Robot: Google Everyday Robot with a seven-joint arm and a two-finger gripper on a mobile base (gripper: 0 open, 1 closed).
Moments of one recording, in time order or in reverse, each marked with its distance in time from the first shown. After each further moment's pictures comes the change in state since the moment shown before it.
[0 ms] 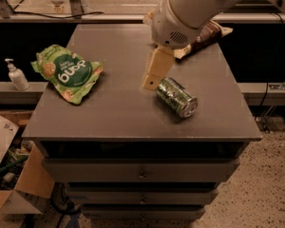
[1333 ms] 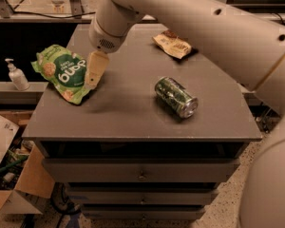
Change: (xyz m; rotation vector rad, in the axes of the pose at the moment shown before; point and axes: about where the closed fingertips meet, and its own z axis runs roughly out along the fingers) arm -0.086 -0.053 0.149 -0.041 -0.028 -0.016
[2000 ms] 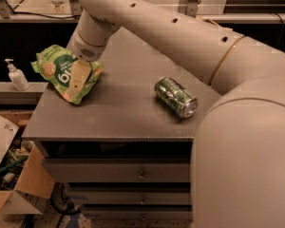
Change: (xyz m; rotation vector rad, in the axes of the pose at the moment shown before) arm -0.025 0.000 0.071 -0.085 0.003 0.013
